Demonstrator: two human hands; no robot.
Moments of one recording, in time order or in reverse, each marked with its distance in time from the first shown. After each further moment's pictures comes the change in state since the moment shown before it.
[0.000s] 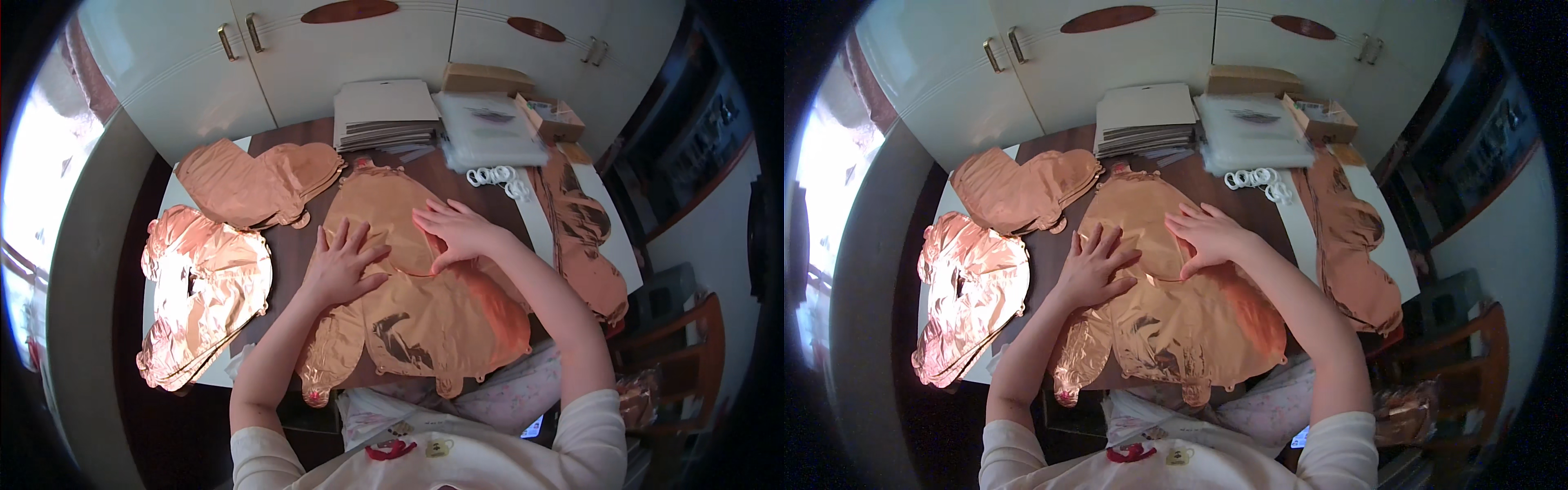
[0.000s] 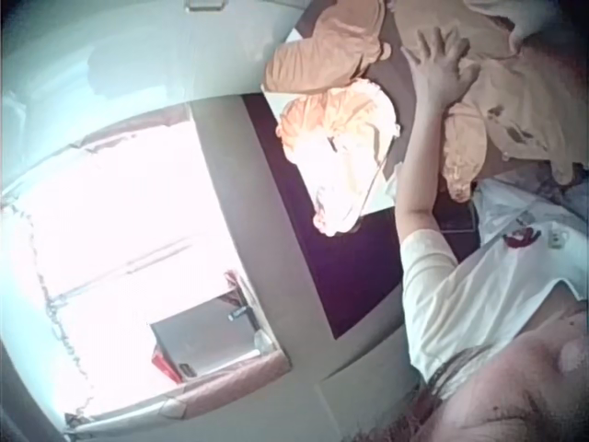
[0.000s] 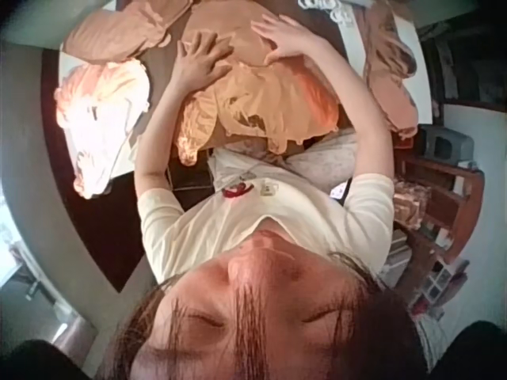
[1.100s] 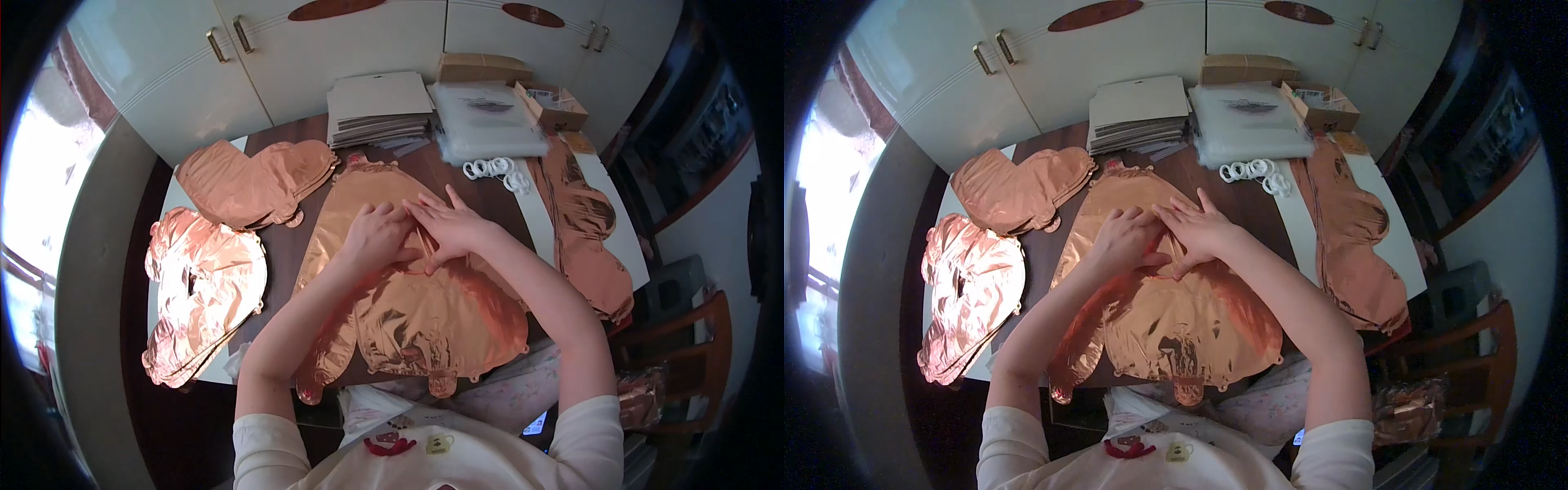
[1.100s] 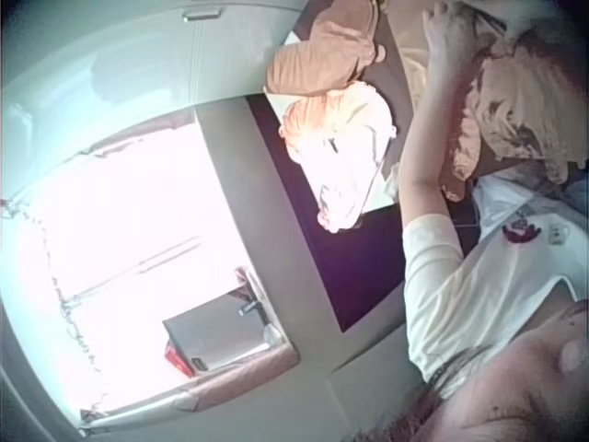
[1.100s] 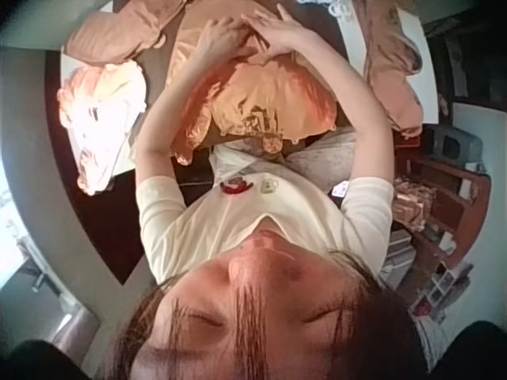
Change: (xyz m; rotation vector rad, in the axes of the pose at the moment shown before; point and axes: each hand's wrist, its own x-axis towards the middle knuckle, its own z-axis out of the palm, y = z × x) left_hand 0.077 0.031 0.001 0.036 0.204 0.225; right_hand 0.003 -0.010 -0.006 -0.022 -0.085 0.115
